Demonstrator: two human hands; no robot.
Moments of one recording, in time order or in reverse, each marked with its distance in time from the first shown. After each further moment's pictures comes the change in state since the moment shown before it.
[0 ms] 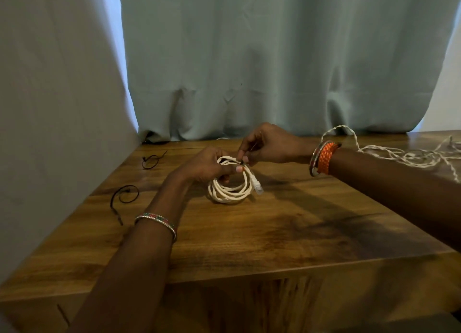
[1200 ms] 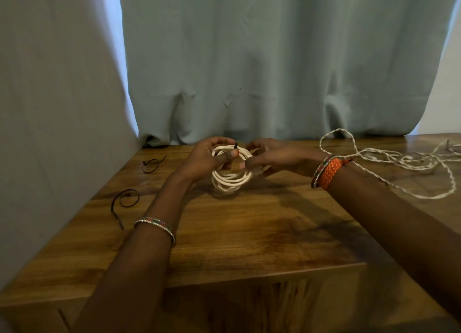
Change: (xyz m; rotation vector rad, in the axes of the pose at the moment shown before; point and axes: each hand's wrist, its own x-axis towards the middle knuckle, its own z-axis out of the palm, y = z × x) left_hand 0.003 0.007 0.002 -0.337 0.245 0.121; right_hand -0.012 0.001 0.006 0.367 -0.070 0.341
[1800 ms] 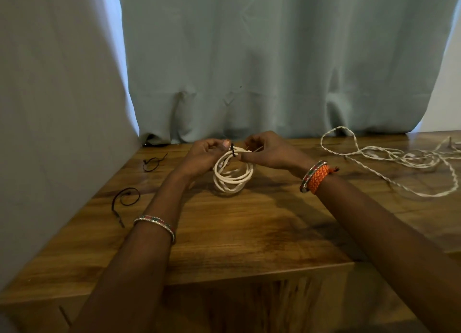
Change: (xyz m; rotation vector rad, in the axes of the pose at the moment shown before) left_hand 0.006 -0.012 -0.004 -0.092 0.045 -0.125; right_hand 0.011 0.005 0.010 -0.186 0.286 -0.128
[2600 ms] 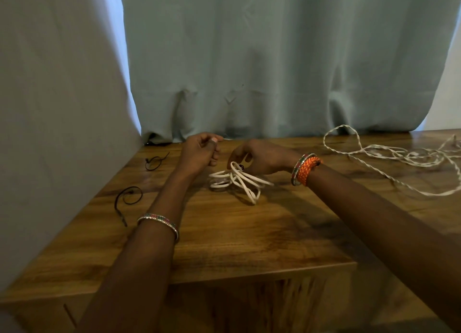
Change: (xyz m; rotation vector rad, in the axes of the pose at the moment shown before) left_hand 0.003 0.001 -0.006 0.126 0.189 0.079; right_hand 0.015 -0.008 0.010 -0.398 -0.277 -0.166
